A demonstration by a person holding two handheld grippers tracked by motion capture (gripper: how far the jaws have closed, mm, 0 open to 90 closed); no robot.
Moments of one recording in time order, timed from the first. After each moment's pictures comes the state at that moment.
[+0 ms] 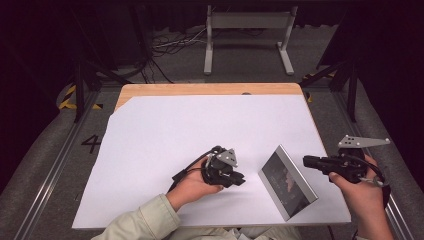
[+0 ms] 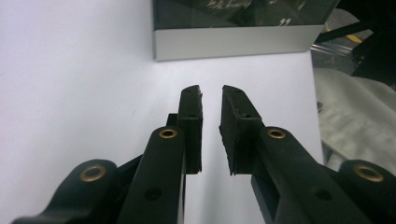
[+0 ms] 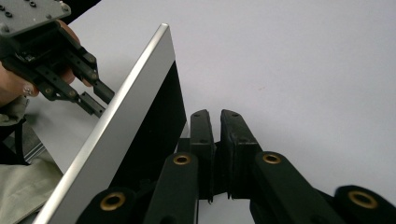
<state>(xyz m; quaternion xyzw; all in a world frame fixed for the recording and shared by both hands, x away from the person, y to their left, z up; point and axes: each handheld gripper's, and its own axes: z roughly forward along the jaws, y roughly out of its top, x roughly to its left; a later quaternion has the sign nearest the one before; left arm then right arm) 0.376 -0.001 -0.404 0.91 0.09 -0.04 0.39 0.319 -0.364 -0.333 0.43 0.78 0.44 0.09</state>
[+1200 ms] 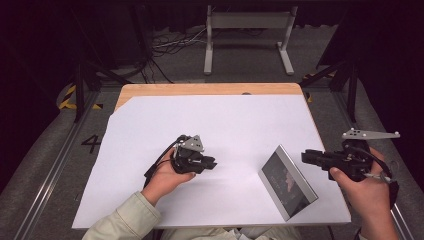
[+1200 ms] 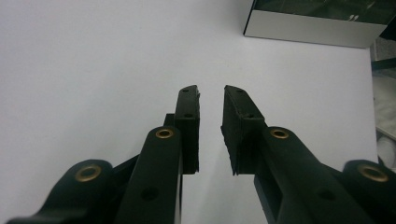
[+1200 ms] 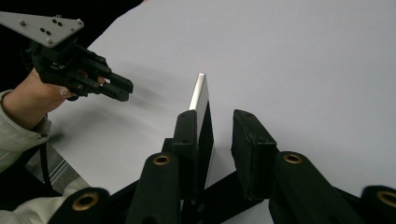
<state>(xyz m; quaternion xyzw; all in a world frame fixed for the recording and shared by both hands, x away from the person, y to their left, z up) 0.397 0.068 -0.401 0.89 0.17 0.02 0.41 0.307 -0.343 -0.292 0.48 0.75 0.44 0.08</state>
